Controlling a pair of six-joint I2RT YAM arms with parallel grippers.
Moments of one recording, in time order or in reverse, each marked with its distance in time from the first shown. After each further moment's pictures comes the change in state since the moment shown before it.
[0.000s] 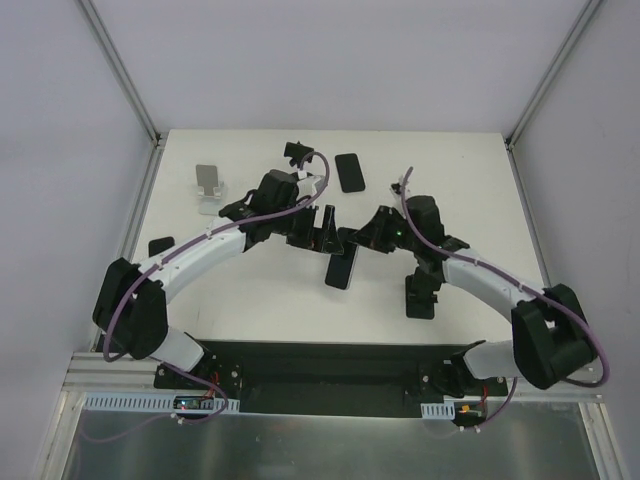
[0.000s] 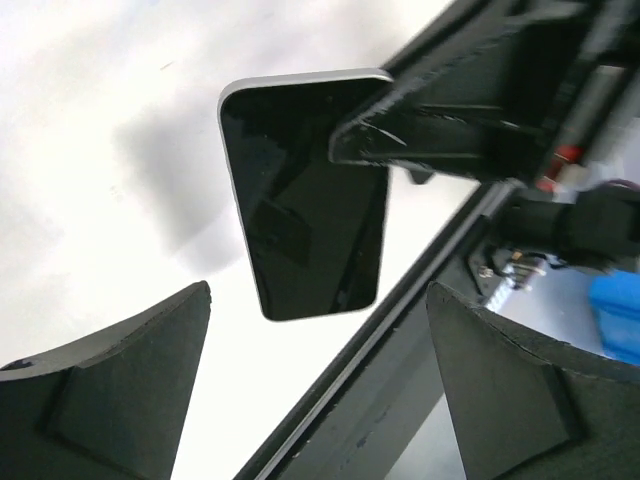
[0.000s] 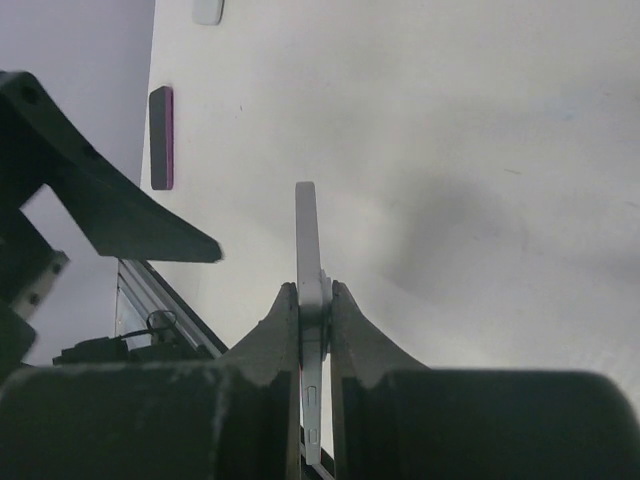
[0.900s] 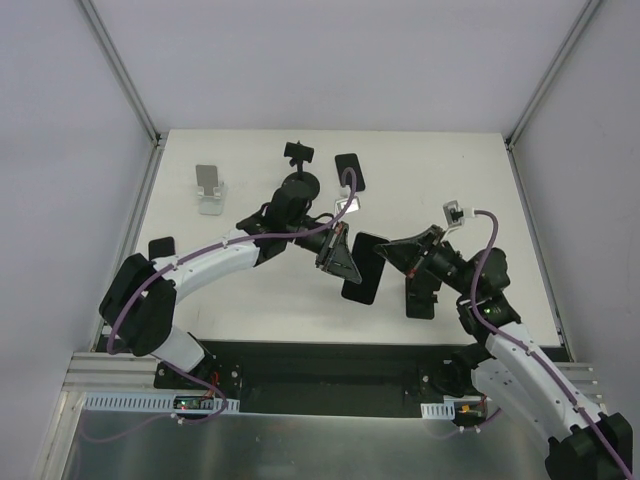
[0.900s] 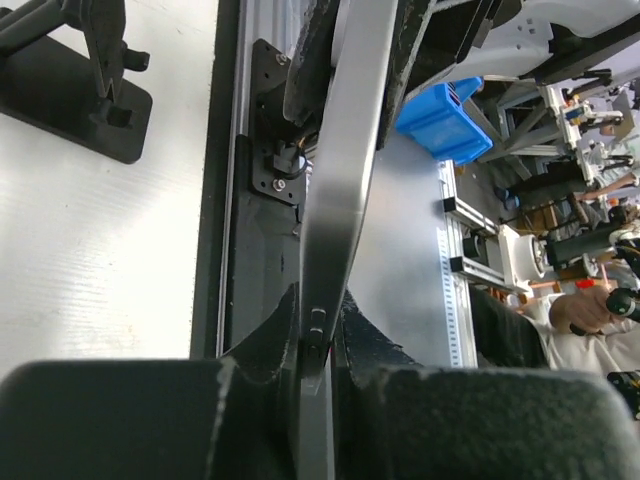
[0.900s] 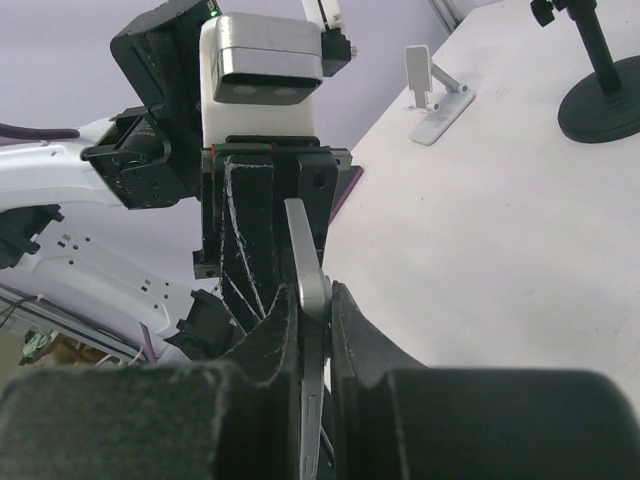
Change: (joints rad) left arm -0.116 0.011 -0.087 0.455 0.645 -0.098; right arm -0.114 -0.739 -0.401 0.315 -0.206 0.003
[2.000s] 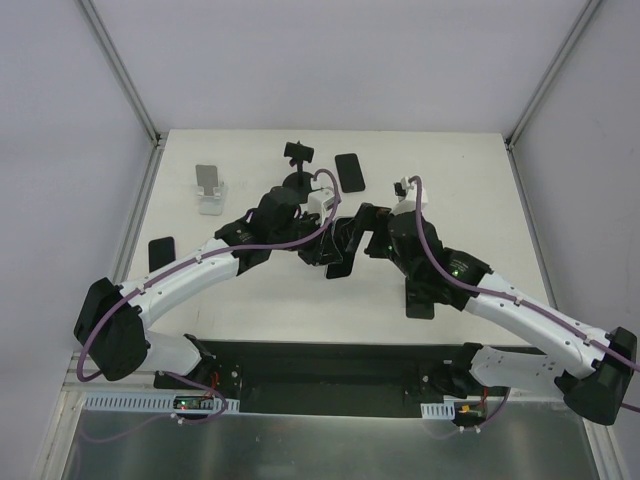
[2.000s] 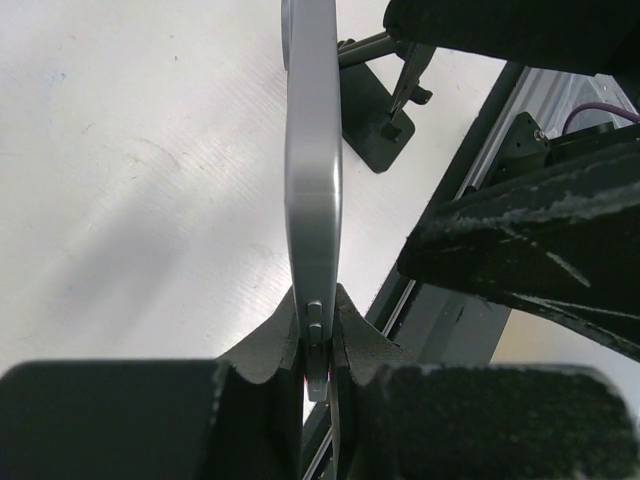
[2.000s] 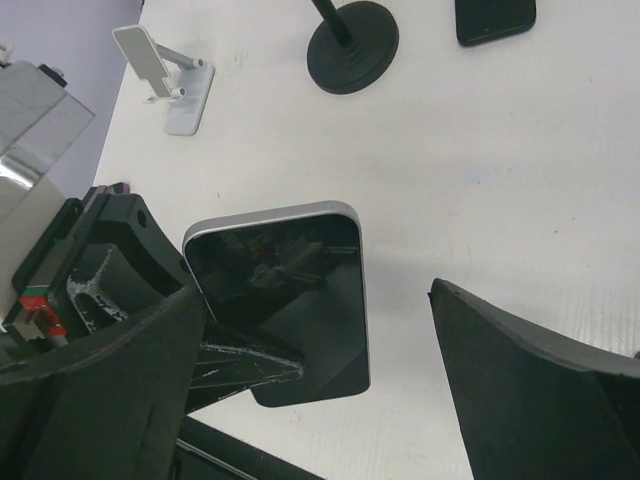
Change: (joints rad) left arm -0.018 -0.180 -0.024 -0.287 -0.634 0.212; right arm 0.514 0.394 0.568 -0.745 0.993 -0.075
